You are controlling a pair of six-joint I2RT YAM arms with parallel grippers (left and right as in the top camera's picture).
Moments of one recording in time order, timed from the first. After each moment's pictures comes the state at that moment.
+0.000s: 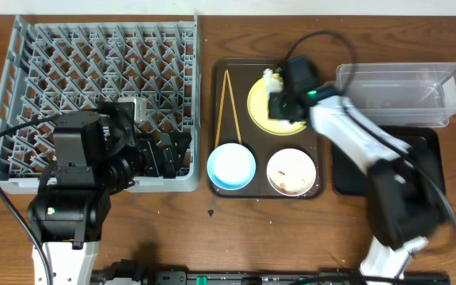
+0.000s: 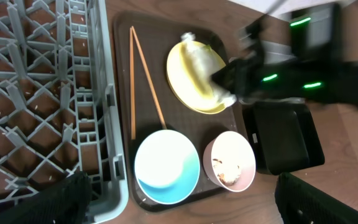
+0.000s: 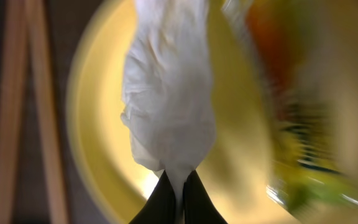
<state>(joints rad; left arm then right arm) -0.03 0.94 1.07 -0.87 0.52 -0.25 0.38 1.92 1.36 -0.50 -0.03 0.44</state>
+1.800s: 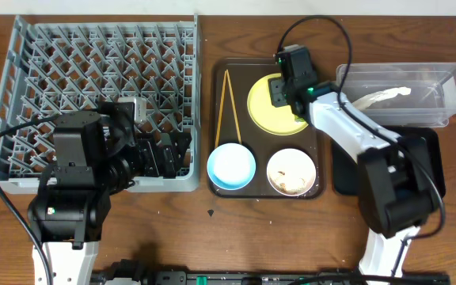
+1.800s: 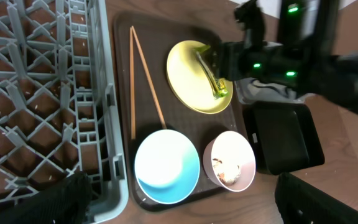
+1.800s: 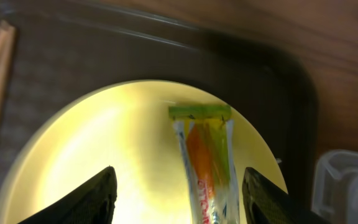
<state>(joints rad) -0.03 0.94 1.07 -0.87 0.52 -0.25 0.38 2.03 1.40 -0.28 0.18 0.12</state>
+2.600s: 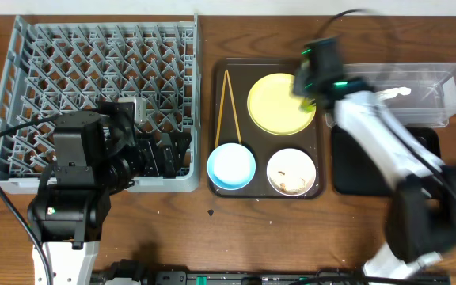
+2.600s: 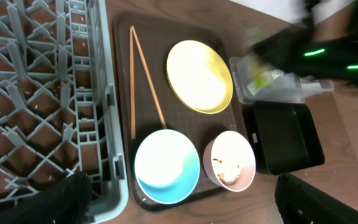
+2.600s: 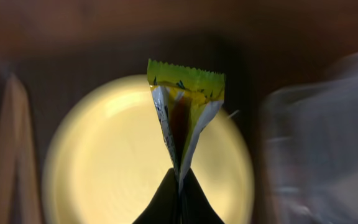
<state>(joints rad) -0.03 0.94 1.07 -0.87 0.52 -0.25 0.28 1.82 1.39 -0.47 0.12 0.47</state>
